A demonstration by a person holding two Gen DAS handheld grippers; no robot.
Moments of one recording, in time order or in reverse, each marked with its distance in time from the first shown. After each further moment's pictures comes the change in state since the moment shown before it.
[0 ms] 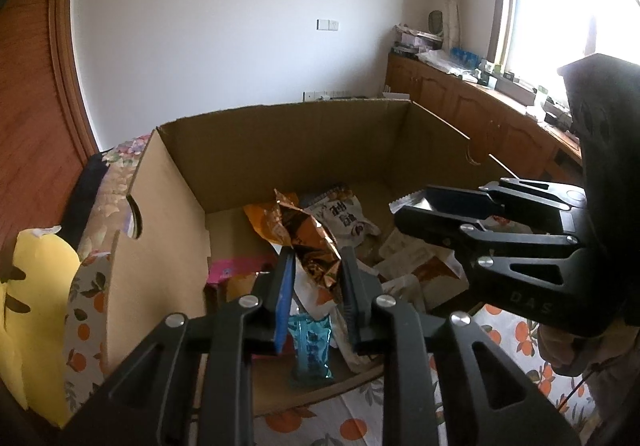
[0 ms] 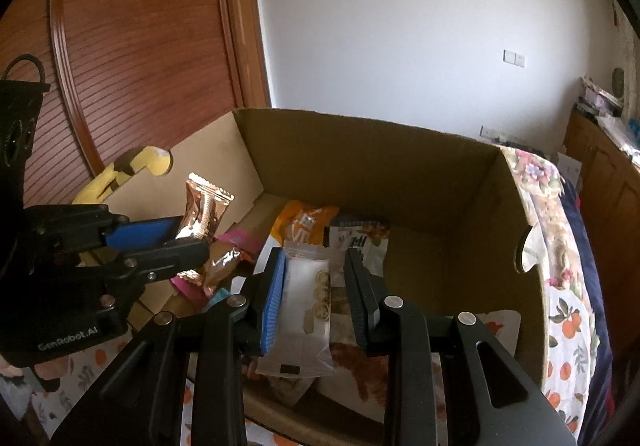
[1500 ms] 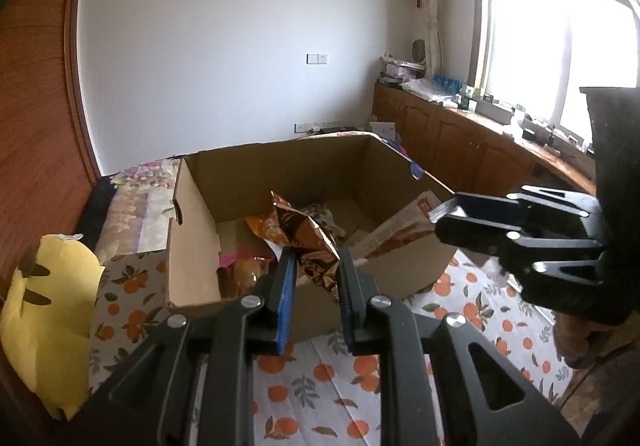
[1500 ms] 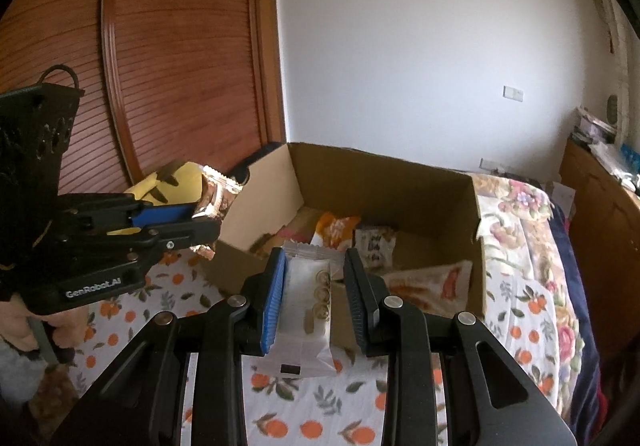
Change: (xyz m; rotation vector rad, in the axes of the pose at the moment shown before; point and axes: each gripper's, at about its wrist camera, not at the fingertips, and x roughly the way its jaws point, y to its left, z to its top) left arm -0.096 -0.015 -0.021 0.023 -0.127 -0.027; right arm -0.097 0.052 -0.020 -0.051 -0.118 0.012
